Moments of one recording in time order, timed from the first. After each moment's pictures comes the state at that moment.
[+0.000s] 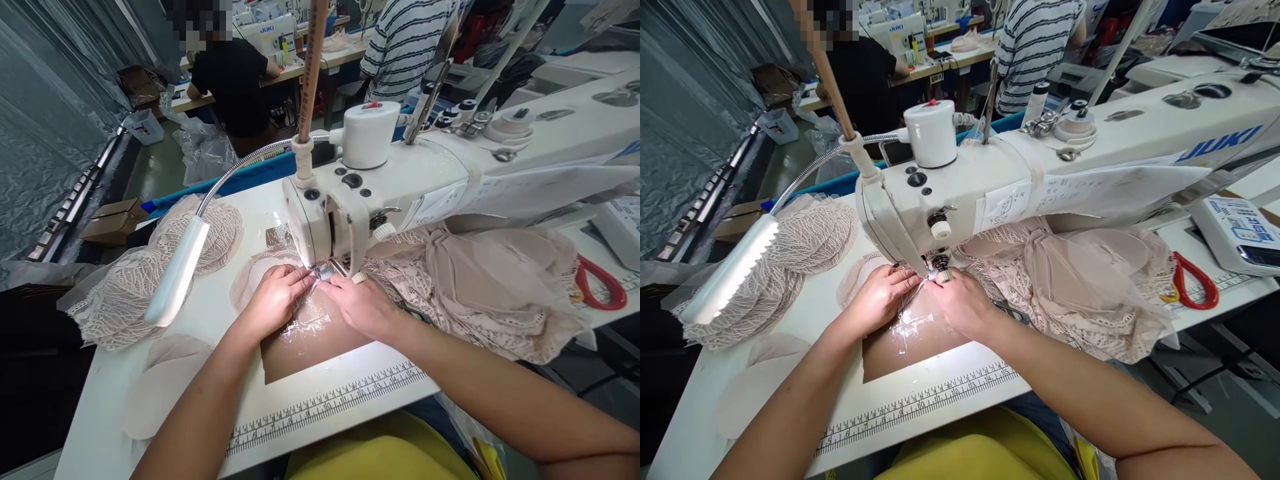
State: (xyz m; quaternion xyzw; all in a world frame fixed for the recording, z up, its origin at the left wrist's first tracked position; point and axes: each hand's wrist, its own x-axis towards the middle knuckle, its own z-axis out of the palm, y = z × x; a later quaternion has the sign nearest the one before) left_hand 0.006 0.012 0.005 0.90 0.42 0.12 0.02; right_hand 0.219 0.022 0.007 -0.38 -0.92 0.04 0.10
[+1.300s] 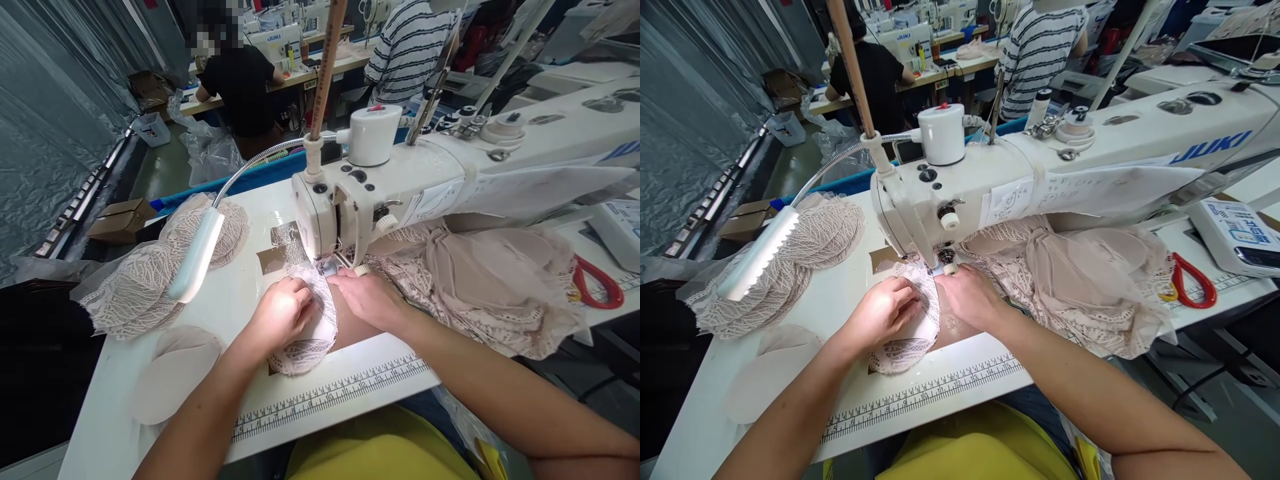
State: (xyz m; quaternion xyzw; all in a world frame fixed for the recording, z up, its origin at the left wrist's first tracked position) left_hand 0.026 -0.023 0.031 0.86 0.50 0.09 0.08; right_hand 0.228 0.025 0.005 -0.40 -0.90 0.11 0.16
